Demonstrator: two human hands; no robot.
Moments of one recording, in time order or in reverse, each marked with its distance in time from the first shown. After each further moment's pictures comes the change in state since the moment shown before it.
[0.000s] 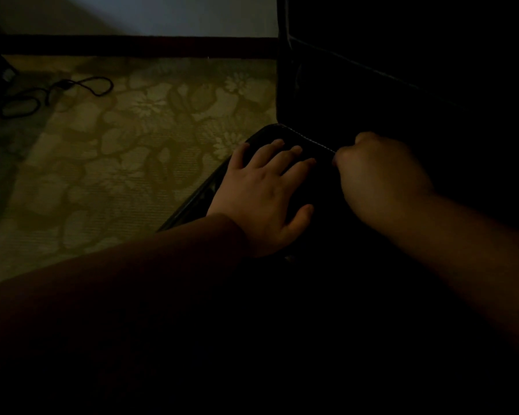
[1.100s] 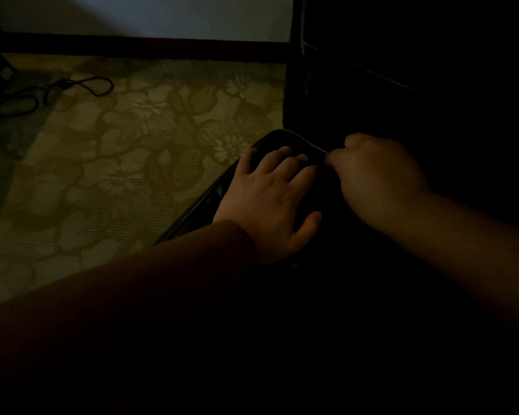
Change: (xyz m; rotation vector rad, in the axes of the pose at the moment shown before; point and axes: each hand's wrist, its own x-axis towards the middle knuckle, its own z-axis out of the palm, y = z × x) left_hand 0.000 0.001 0.002 0.000 0.023 0.017; right_hand 0.010 -0.006 0.000 0.036 0.060 -0.102
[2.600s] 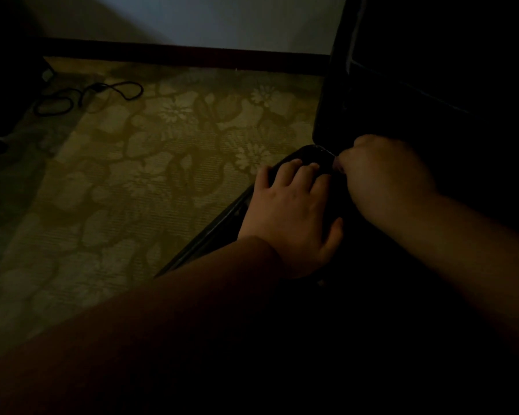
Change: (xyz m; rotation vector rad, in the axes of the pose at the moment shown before) left_hand 0.002 -0.001 0.000 -0.013 0.021 -0.168; right_hand 0.037 -0.023 -0.003 0.040 0.050 0.022
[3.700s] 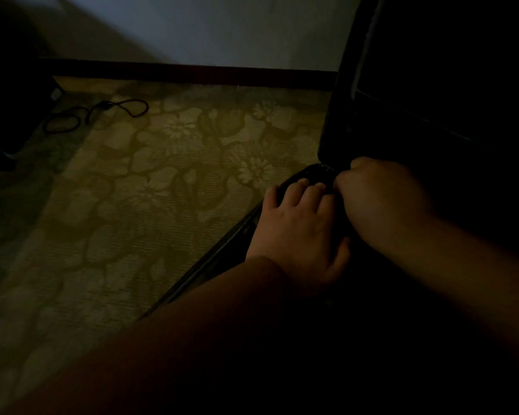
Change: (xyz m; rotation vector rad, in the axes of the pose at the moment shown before) left_hand 0.002 -0.001 0.003 -0.045 0.002 0.018; right_hand 0.000 -0.009 -0.002 -0.041 -0.017 -0.008
